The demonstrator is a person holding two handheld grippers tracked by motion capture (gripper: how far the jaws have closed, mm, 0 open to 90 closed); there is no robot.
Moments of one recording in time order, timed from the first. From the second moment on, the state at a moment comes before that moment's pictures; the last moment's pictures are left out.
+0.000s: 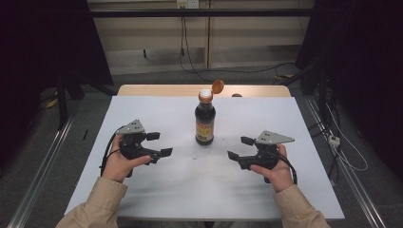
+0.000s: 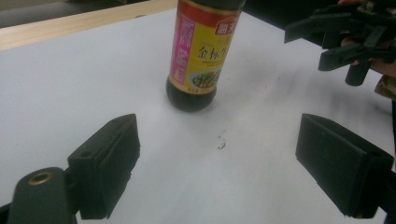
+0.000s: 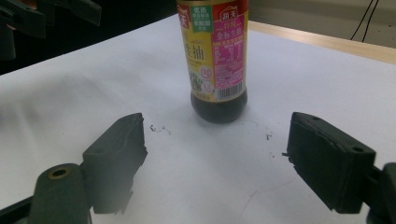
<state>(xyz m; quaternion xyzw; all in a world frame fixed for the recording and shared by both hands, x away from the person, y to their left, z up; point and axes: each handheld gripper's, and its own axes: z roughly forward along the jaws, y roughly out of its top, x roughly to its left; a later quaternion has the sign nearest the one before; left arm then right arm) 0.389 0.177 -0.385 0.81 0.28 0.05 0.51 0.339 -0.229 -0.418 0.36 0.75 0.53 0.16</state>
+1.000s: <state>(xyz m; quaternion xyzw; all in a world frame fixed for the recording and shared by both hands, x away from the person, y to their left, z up) 0.372 0.198 -0.408 0.82 0.28 0.05 0.50 0.316 -0.257 -0.431 0.38 0.75 0.51 0.17</state>
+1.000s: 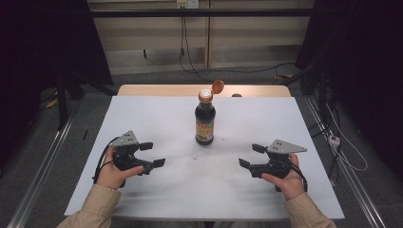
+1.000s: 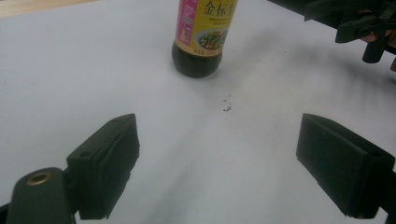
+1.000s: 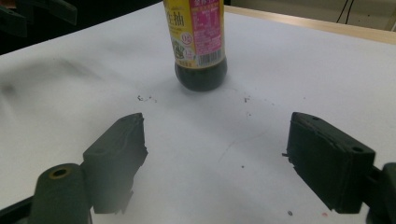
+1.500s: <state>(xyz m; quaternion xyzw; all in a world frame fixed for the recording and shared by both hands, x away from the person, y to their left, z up) 0.358 0.211 -0.419 0.82 0.29 0.05 0.49 0.301 -0.270 -0.436 0.39 0.74 0.51 0.18</state>
